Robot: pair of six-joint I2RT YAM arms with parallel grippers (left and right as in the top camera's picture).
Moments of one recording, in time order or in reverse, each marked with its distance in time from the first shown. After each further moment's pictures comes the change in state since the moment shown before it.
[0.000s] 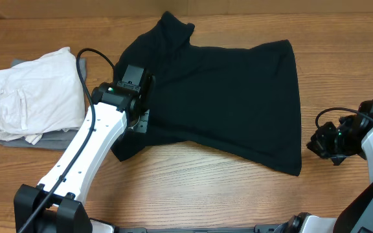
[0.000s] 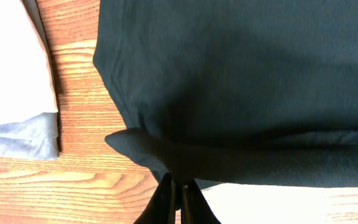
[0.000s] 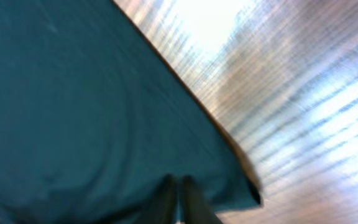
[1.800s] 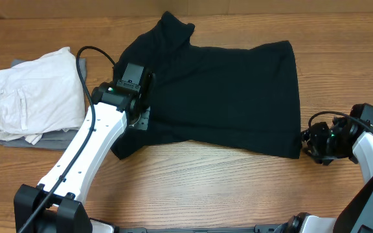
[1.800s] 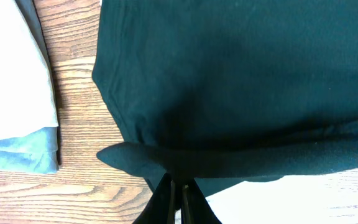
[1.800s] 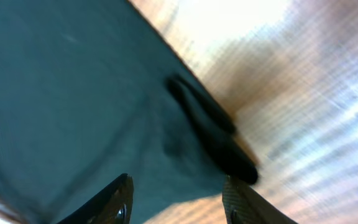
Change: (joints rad) left arm 0.000 0.000 0.000 0.043 0.000 0.015; right arm 0.023 0.000 -0.107 0.168 -0.072 0.077
